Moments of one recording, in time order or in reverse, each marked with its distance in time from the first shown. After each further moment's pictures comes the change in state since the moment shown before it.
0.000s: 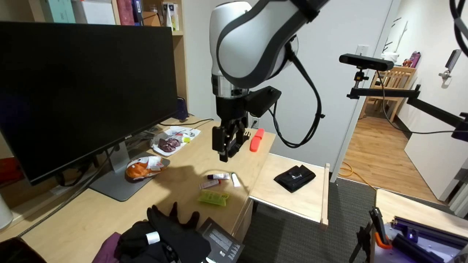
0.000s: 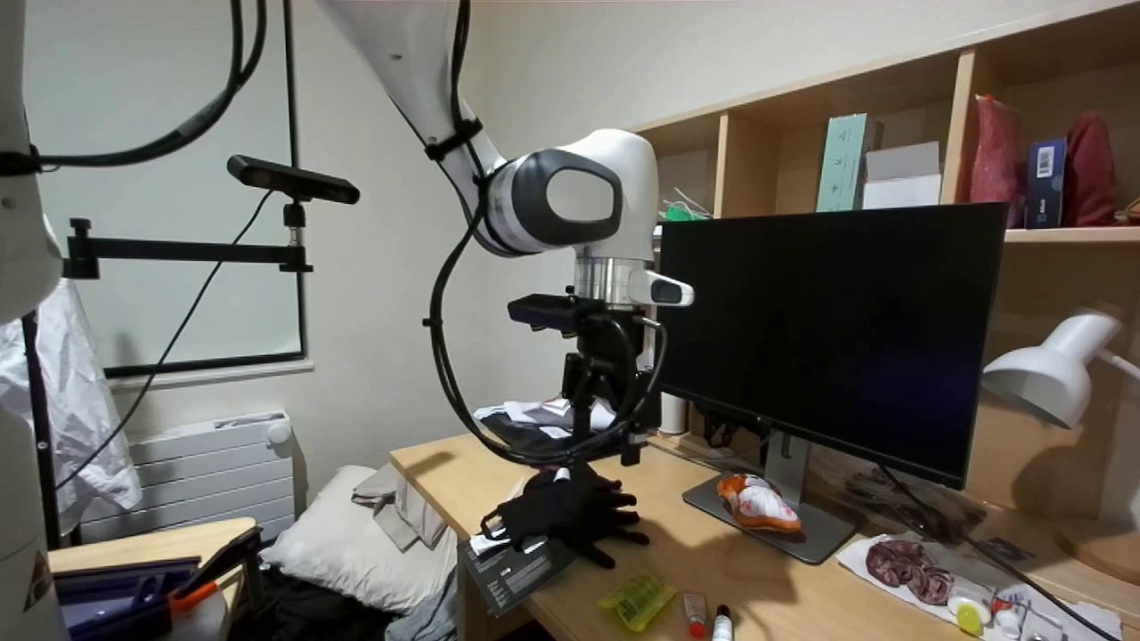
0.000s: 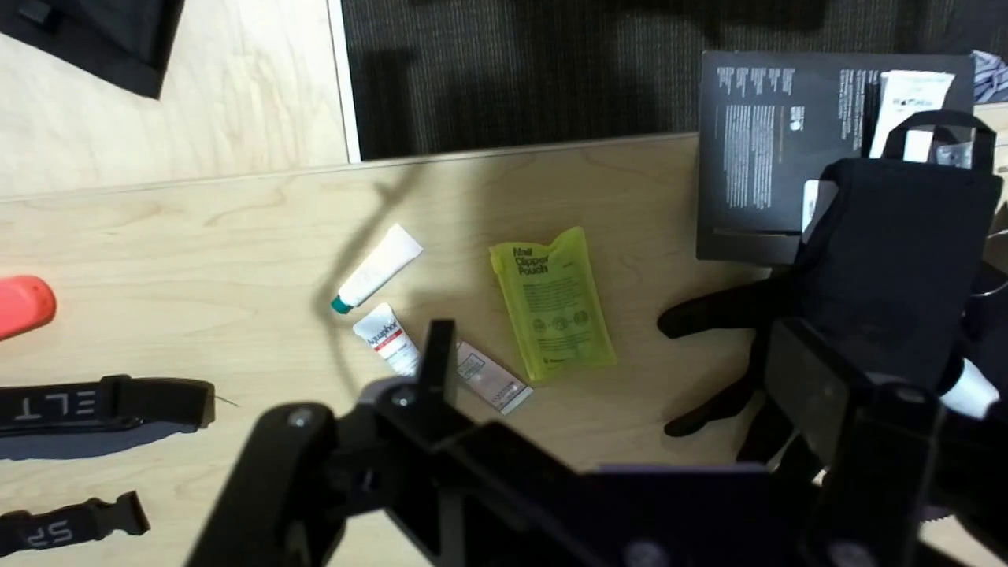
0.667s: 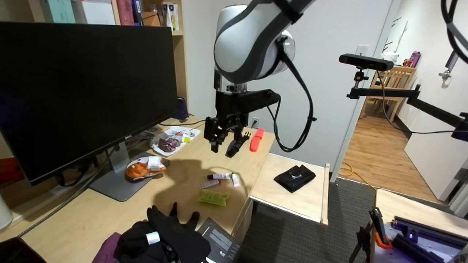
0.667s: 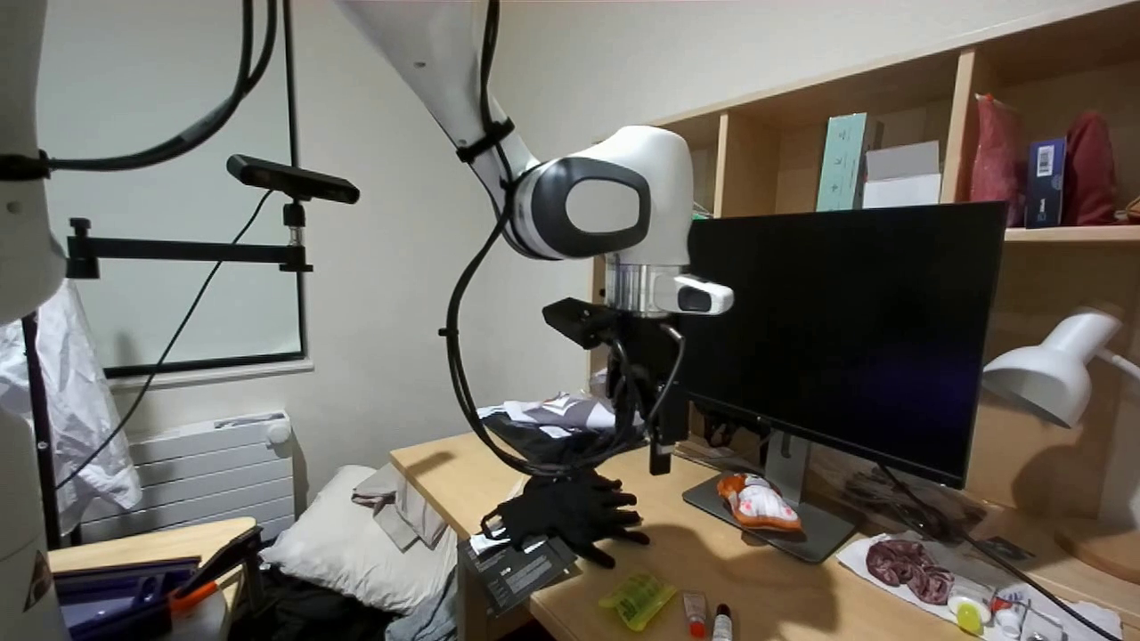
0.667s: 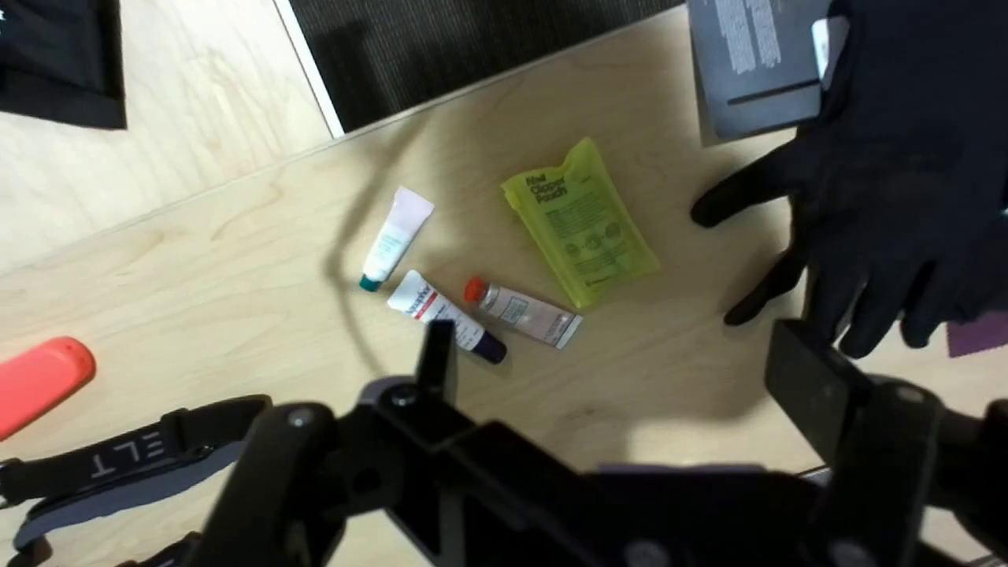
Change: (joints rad) arm -0.027 0.058 -0.031 0.054 0.114 0.075 0.121
